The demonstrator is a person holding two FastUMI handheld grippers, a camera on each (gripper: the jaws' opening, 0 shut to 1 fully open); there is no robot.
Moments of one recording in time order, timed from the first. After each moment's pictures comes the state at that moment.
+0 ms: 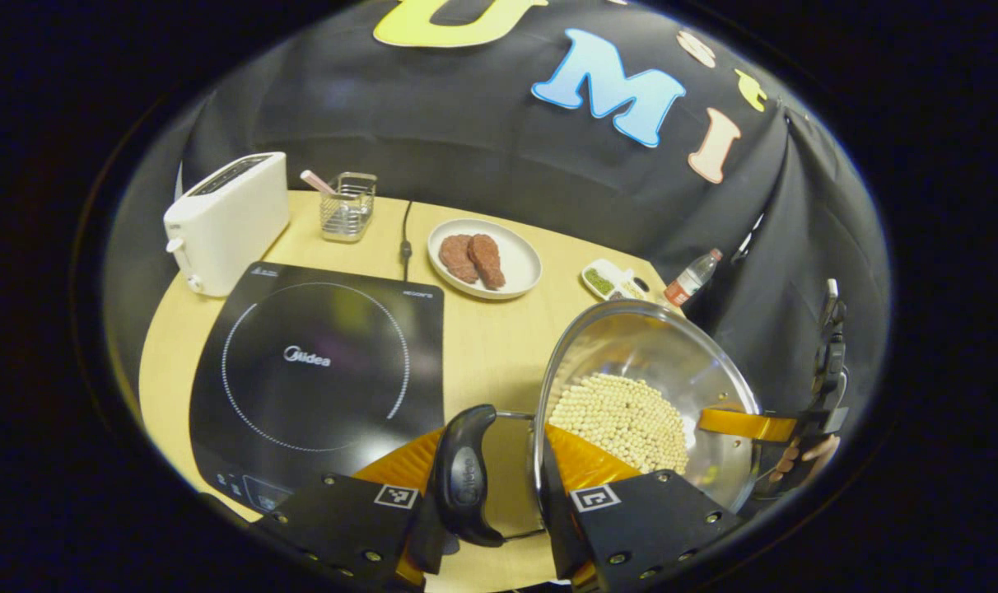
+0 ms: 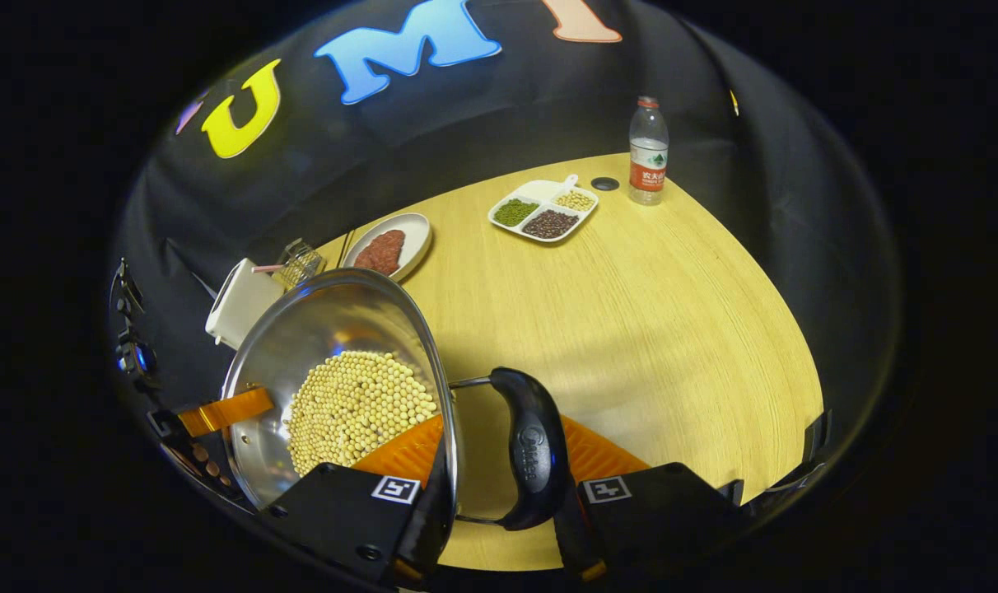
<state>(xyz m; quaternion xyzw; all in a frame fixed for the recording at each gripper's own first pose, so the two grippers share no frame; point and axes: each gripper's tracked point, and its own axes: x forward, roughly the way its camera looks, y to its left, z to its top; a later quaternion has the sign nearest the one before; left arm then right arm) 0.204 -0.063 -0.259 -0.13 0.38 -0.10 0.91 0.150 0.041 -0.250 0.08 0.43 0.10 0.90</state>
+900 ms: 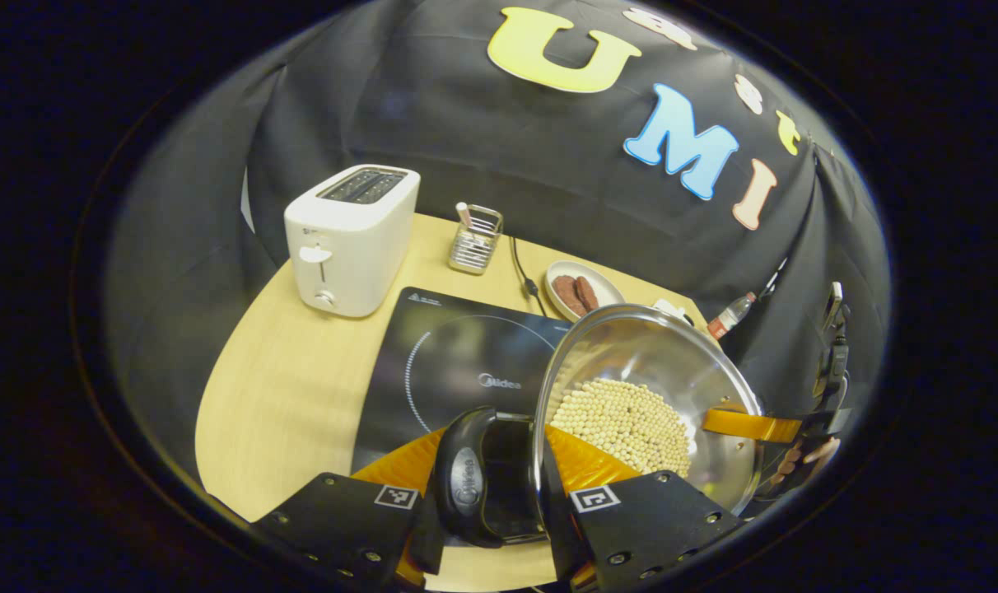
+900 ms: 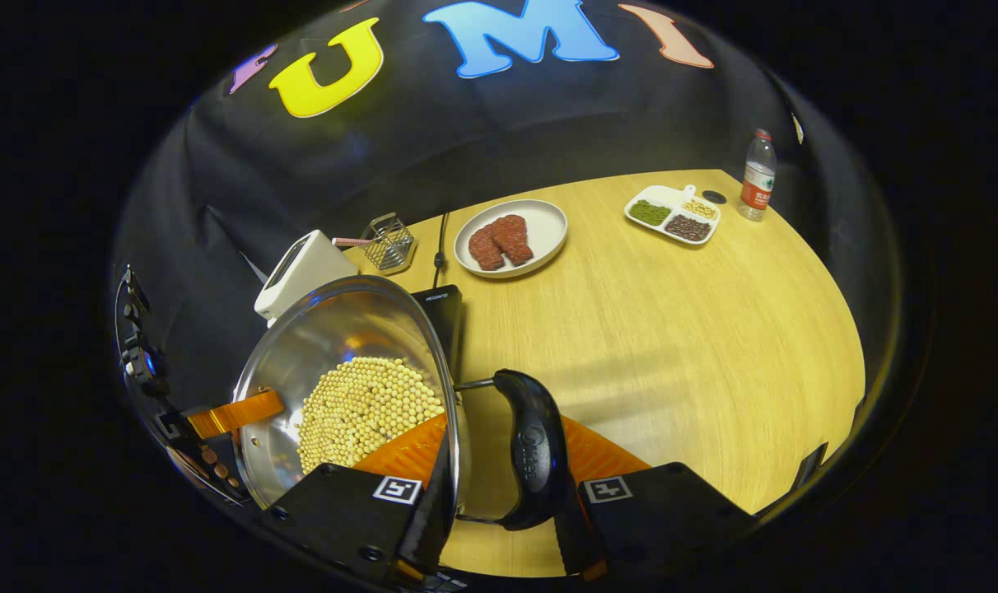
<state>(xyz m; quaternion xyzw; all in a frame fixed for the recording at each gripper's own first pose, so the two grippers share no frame) 0.196 0.142 -0.251 -0.14 0.35 -0.05 0.92 0.133 0.234 -0.253 0.07 0.41 0.17 0.89</state>
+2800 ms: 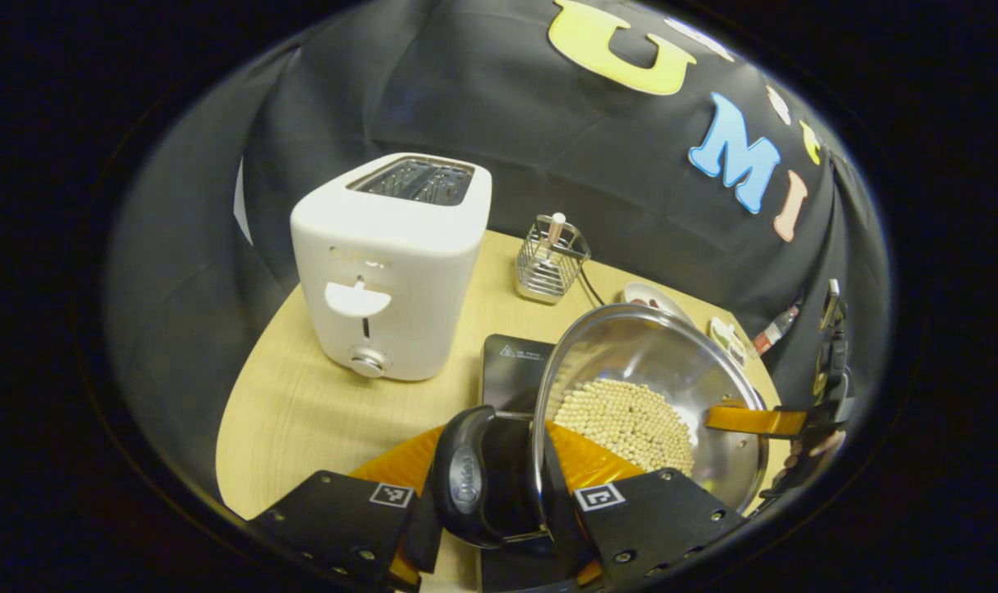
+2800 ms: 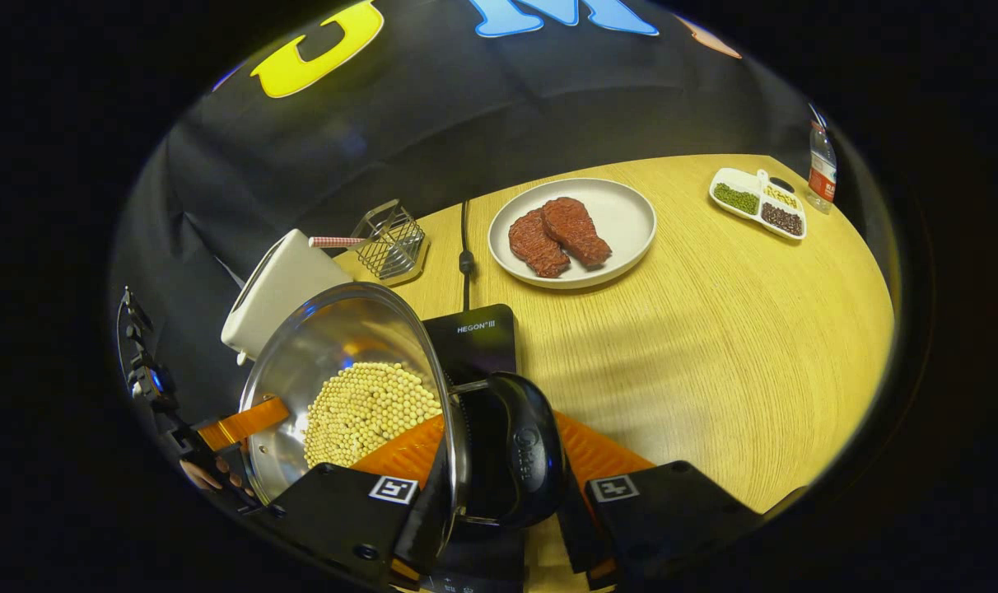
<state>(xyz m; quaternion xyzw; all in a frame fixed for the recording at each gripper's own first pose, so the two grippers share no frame) 0.300 0.244 -0.324 -0.12 0.34 -0.04 0.93 0.217 0.337 -0.318 0.09 0.42 0.17 0.89</state>
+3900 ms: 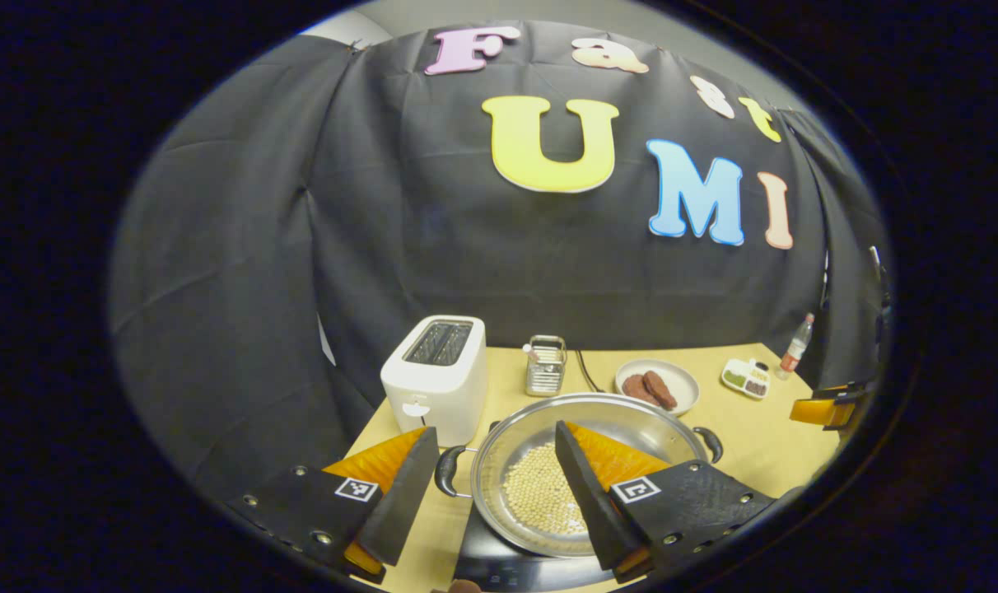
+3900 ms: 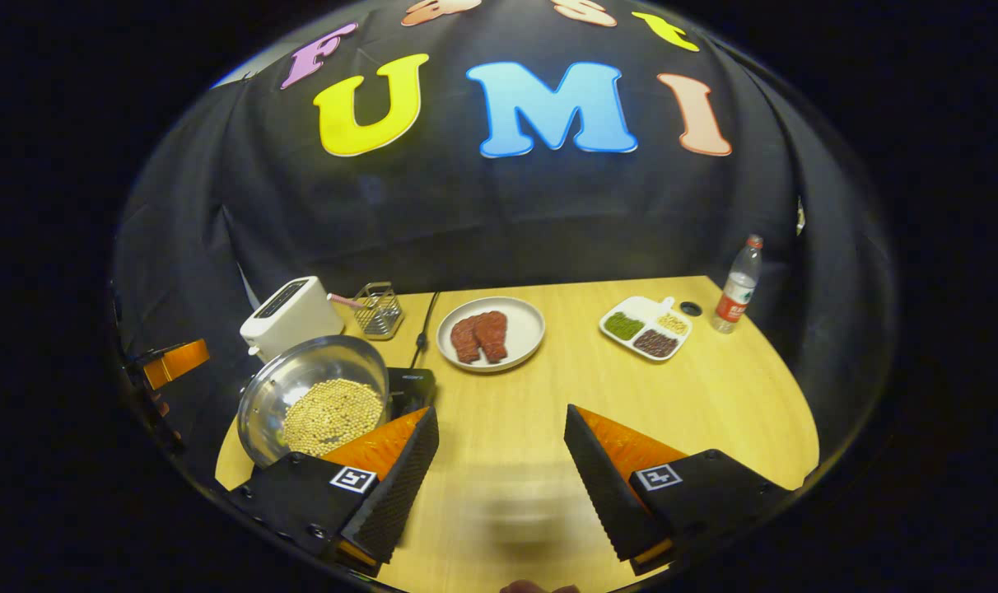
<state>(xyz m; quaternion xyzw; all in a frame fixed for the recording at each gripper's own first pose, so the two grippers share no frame) 0.206 0.183 -0.129 0.00 0.14 0.08 0.99 0.172 0.165 -0.168 -0.01 0.24 0.12 0.96</state>
